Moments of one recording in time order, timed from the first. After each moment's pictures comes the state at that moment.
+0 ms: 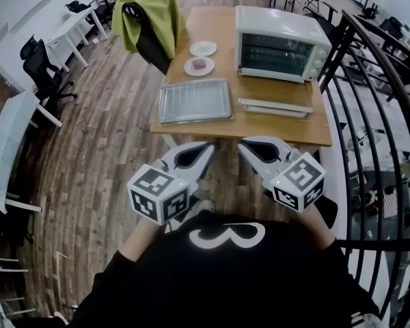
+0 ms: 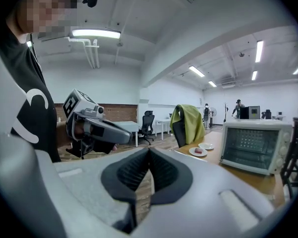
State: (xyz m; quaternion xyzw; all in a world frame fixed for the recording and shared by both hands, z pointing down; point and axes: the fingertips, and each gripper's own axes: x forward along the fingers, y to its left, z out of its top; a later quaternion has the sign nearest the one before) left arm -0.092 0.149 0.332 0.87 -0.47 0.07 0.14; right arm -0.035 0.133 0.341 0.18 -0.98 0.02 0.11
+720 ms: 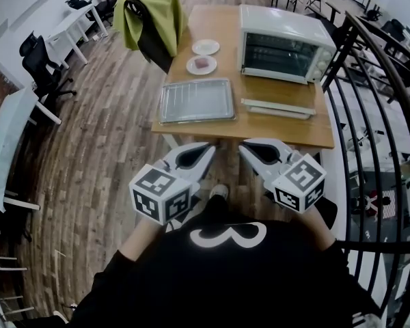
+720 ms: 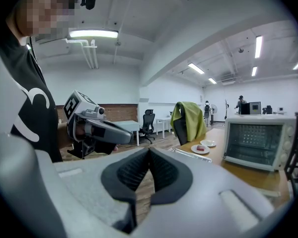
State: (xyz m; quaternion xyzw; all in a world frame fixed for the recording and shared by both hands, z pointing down) left arm -0.103 0.141 0.340 0.86 -0.48 0.07 0.15; right arm -0.046 0.127 0.352 0.17 -0.98 0.04 0.12
